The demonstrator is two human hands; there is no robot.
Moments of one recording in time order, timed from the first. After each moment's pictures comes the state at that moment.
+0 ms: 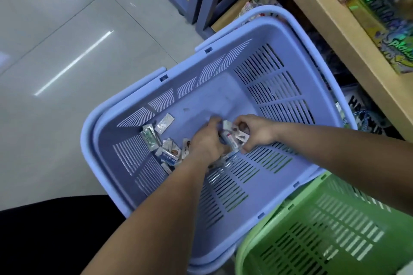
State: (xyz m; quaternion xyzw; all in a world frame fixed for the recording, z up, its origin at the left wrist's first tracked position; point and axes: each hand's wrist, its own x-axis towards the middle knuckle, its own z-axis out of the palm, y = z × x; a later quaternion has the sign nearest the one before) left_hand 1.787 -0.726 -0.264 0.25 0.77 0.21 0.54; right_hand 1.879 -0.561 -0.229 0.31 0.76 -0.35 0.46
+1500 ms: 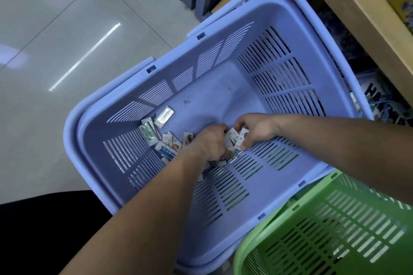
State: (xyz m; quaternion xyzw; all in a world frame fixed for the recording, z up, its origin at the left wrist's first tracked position) left_hand 1.783 -0.720 -0.252 0.31 0.71 0.11 0.63; right_hand 1.880 -0.564 -0.249 0.27 0.70 -0.41 0.52
